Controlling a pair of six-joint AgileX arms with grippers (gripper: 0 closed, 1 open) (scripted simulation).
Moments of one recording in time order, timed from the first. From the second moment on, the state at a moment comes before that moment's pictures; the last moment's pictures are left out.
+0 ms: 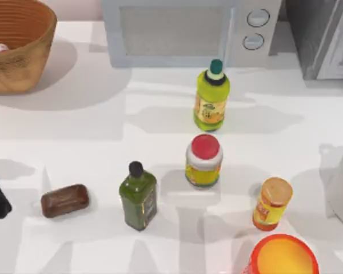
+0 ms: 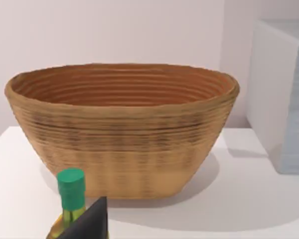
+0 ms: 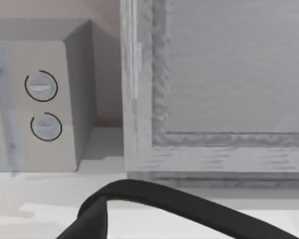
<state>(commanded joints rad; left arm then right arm) 0.00 0.00 0.00 0.00 0.00 0.00 0.00 0.00 0.00 0.00 0.00 0.00</state>
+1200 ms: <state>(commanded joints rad) 0.06 1.32 1.17 -0.62 0.06 0.03 0.00 0.00 0.00 0.00 0.00 0.00</state>
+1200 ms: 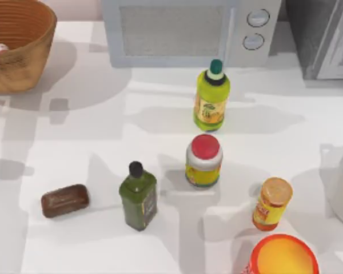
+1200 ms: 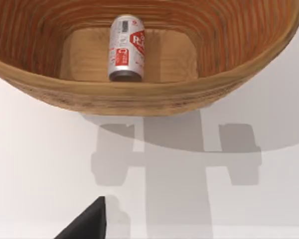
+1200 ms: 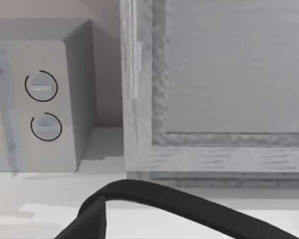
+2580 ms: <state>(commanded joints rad) 0.12 2.56 2.47 -1.18 0.10 0.14 0.00 0.00 0.00 0.00 0.00 0.00</state>
